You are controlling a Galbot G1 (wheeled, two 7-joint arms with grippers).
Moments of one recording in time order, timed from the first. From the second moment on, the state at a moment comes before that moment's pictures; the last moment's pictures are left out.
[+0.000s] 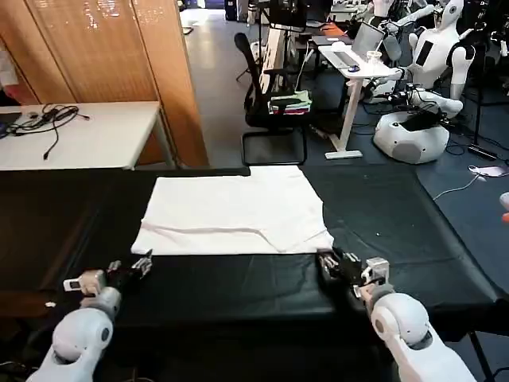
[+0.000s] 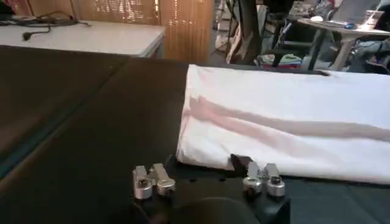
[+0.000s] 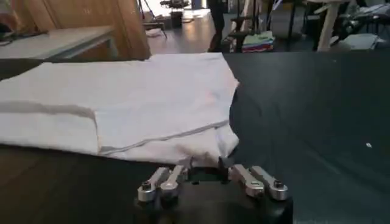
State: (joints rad) left arm 1.33 -1.10 -0.61 -1.81 -0.59 0.42 -0.11; right arm -1.20 1.07 0.36 1.87 0.57 -0.52 0.04
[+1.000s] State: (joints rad) left arm 1.68 -1.02 -0.68 -2.18 -0.56 0.58 -0.27; right arm -1.56 0.99 0.52 2.26 0.62 -0.74 0.23
